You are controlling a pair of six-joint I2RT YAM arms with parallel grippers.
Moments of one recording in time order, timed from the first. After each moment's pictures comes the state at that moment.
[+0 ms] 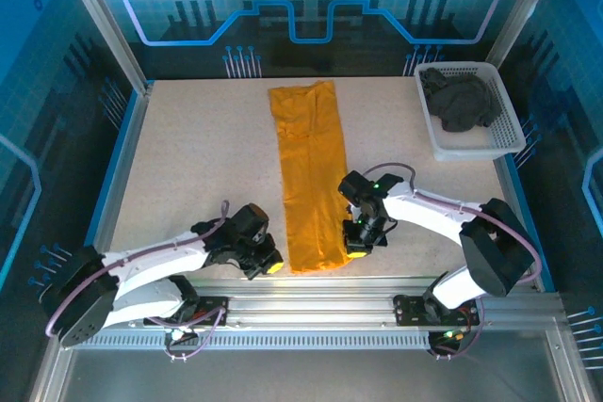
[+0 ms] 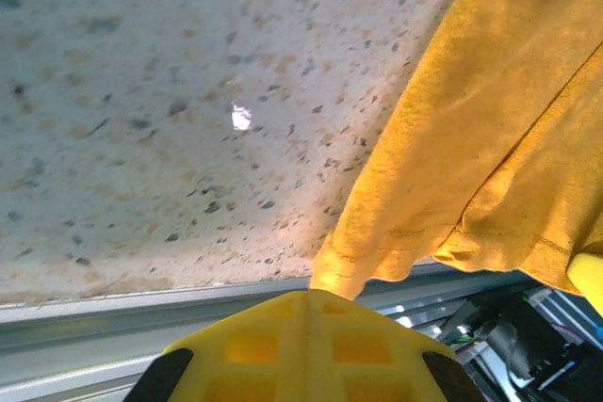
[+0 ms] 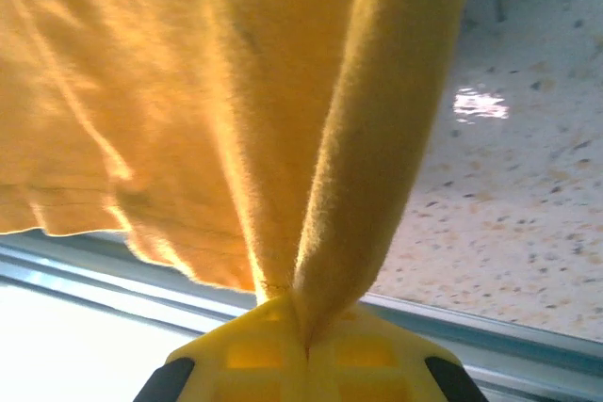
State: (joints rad) left arm -0.78 1.11 0.43 -0.39 0.39 -1.49; right arm 0.70 1.50 0.90 -0.98 -0.37 0.71
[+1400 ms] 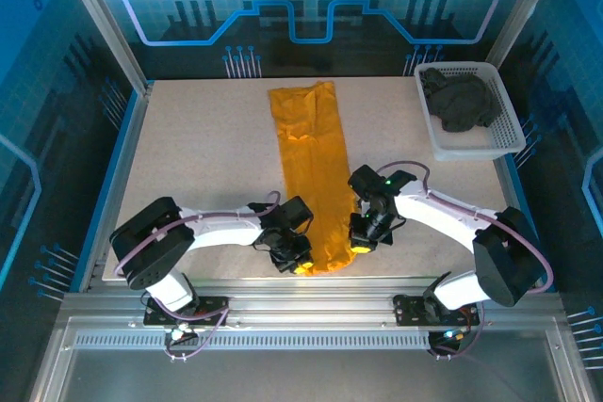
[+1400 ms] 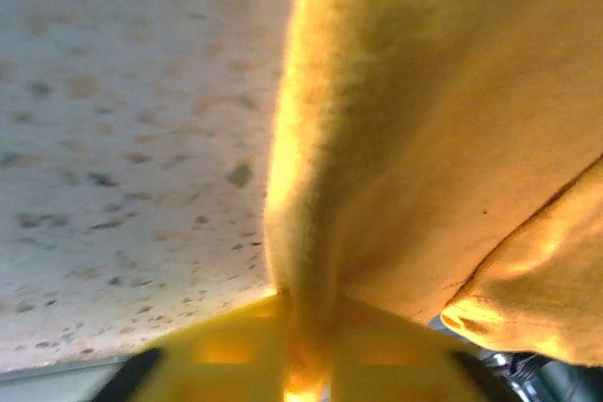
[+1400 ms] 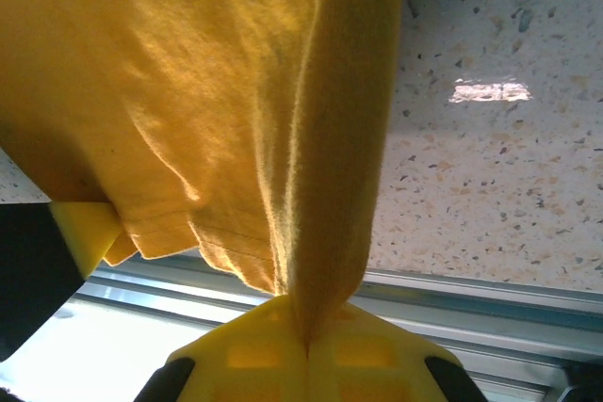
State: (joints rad) left arm -0.91 1.62 0.78 -0.43 0.45 -1.44; right arm 0.64 1.43 0.90 -1.01 -0.37 0.80
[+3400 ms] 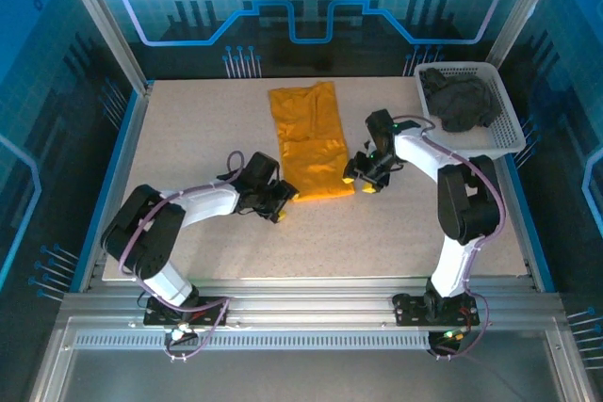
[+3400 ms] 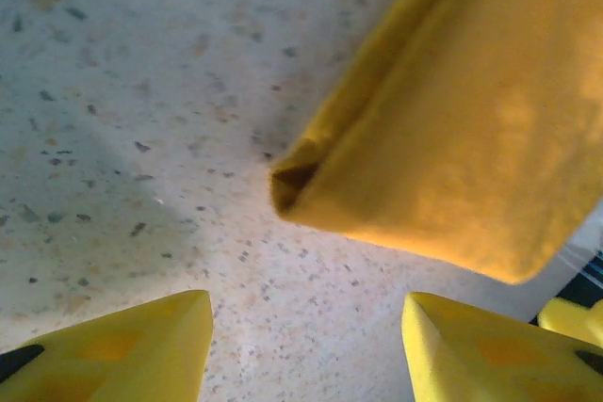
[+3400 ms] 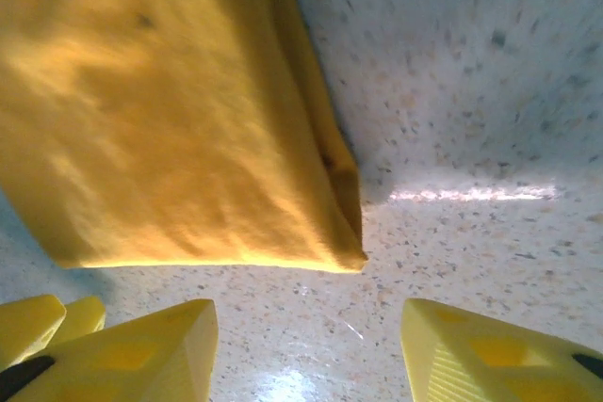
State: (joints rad) left arm -0.51 1.64 0.82 -0.19 0.30 -1.48; right arm 0.30 1.86 1.30 -0.86 -0.40 0.63
